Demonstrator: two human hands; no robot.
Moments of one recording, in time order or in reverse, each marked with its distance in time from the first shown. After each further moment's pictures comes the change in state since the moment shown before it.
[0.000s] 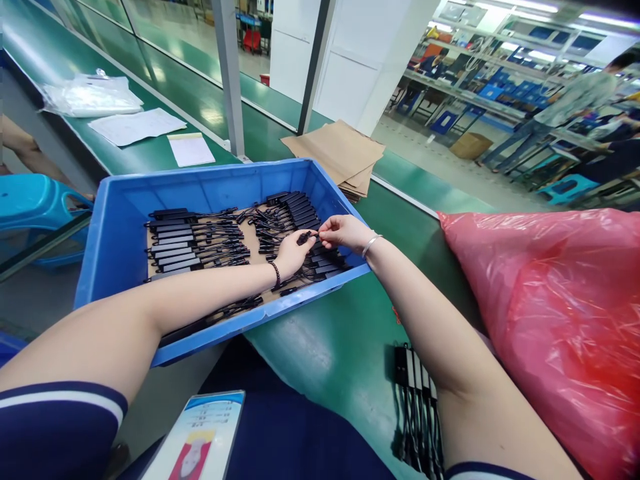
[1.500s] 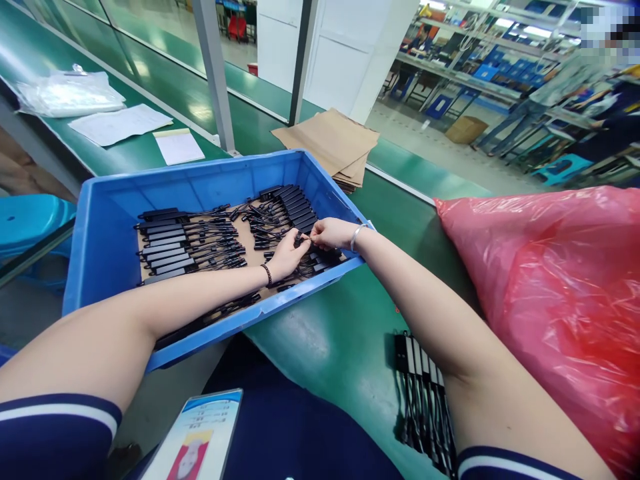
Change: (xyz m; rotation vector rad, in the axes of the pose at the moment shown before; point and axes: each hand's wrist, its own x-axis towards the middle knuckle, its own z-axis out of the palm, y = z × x) left_hand -0.012 -0.007 -0.009 0.131 -0.167 0.132; right_hand 0.002 -0.004 0.018 -0.499 -0.098 0.116
